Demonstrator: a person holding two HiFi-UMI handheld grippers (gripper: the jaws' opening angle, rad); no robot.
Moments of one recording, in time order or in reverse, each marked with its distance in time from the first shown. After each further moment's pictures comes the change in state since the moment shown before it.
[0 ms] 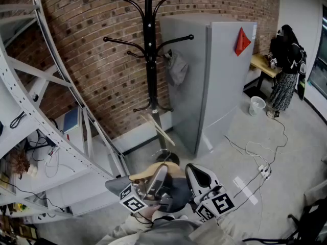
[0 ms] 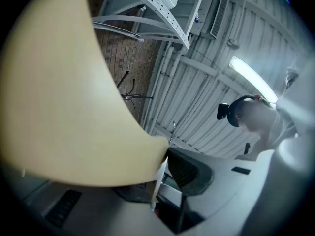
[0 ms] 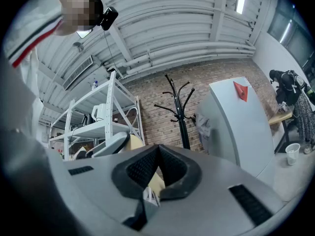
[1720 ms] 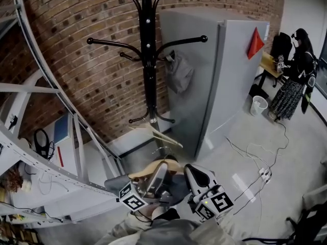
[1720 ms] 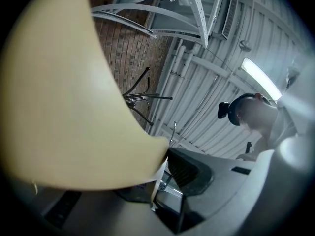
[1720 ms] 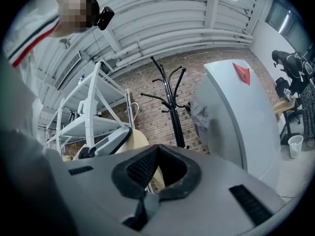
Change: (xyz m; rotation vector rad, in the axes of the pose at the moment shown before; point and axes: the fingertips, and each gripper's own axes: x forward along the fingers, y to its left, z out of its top) left arm 0.057 0.132 0.028 -0.042 0.008 0.015; right arm 0.112 -0.079 -0.032 0.052 0.065 -0.026
